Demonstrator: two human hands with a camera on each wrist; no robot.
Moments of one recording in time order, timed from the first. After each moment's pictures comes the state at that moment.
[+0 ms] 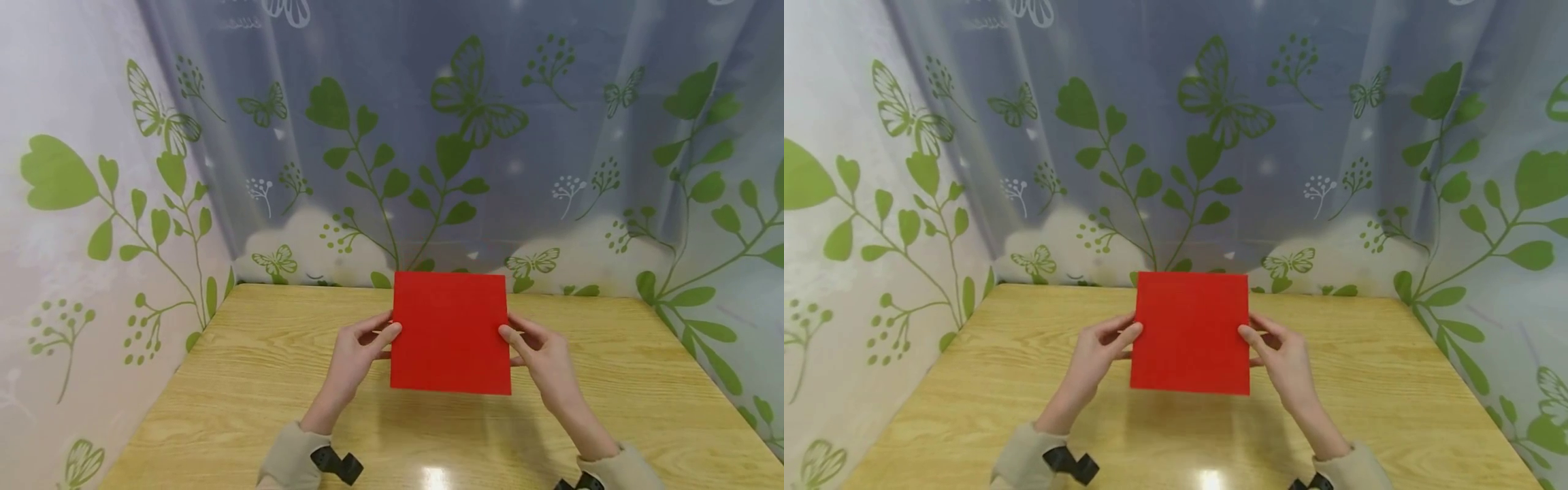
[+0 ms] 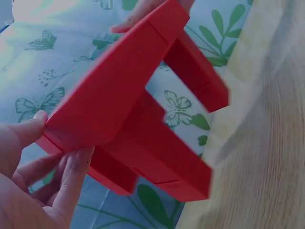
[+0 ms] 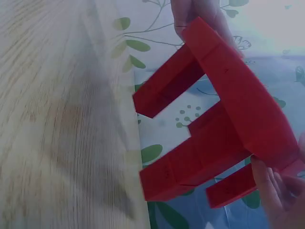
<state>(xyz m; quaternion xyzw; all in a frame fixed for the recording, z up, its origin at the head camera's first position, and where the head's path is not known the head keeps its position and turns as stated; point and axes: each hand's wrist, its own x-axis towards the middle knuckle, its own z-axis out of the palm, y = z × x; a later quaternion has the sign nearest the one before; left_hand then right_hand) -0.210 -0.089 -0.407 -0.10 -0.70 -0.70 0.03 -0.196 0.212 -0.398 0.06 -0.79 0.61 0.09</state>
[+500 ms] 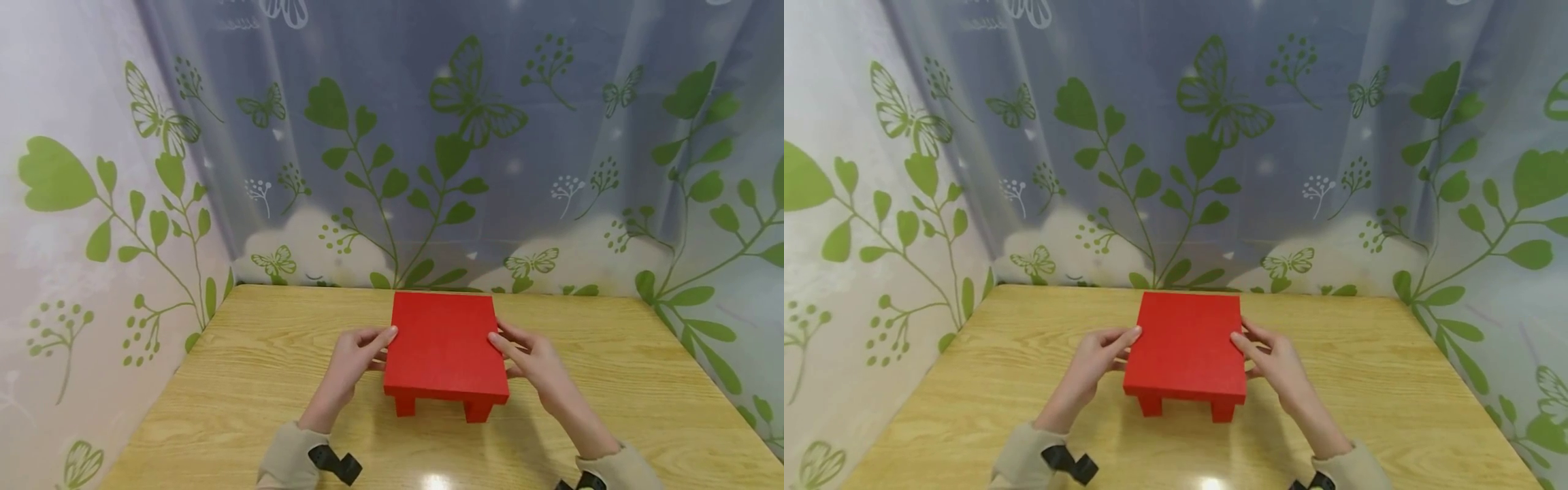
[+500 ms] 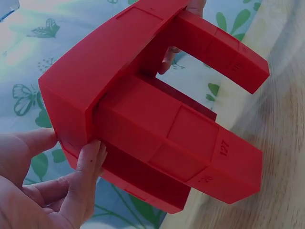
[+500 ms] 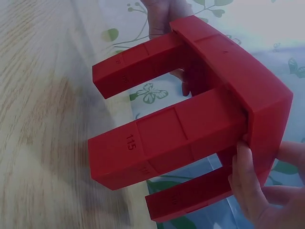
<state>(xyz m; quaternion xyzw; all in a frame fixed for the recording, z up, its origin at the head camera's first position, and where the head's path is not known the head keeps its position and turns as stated) -0.218 -0.092 -0.418 -0.03 -0.73 -0.69 -0.03 -0.203 0.213 -0.397 0.04 -0.79 0.61 -0.08</state>
